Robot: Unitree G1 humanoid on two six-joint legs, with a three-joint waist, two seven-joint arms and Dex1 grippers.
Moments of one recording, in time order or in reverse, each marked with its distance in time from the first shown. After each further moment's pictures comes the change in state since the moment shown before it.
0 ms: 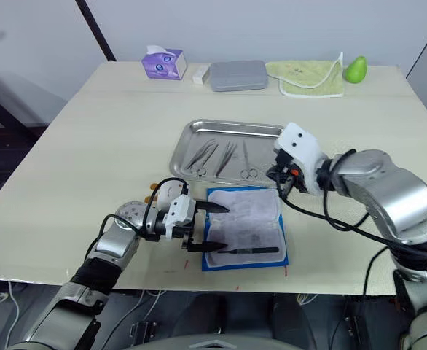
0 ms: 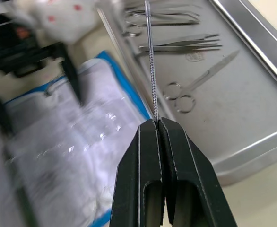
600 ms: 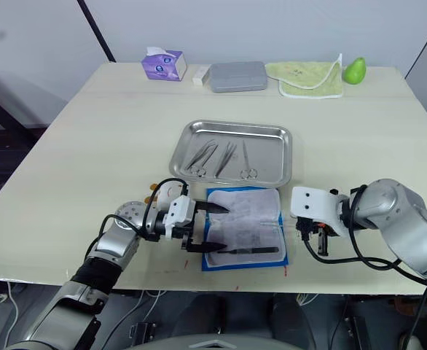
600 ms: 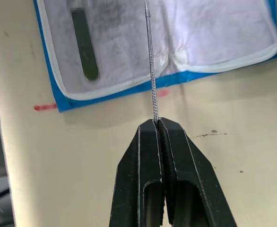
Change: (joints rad) left arm -0.010 -0.001 -0.003 0.030 -0.002 -0.029 -0.017; right arm 0.280 -0.470 0.092 -0.156 -0.122 -0.326 0.420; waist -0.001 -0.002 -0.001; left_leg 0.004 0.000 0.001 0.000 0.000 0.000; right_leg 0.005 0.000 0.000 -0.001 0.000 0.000
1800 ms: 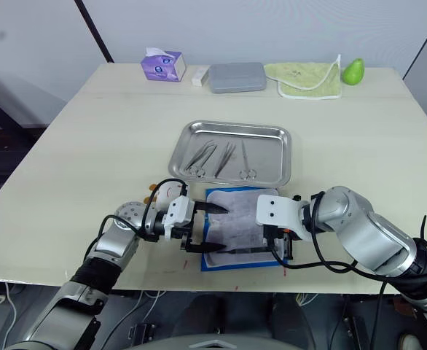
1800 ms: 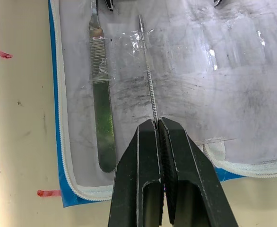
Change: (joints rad) left arm 0.003 0.001 0.009 0.009 0.000 -0.012 -0.006; right arm -0.110 0.258 0.285 0.051 -0.181 -0.018 -0.048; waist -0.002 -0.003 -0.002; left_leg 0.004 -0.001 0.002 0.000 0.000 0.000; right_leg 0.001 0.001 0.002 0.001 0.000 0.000
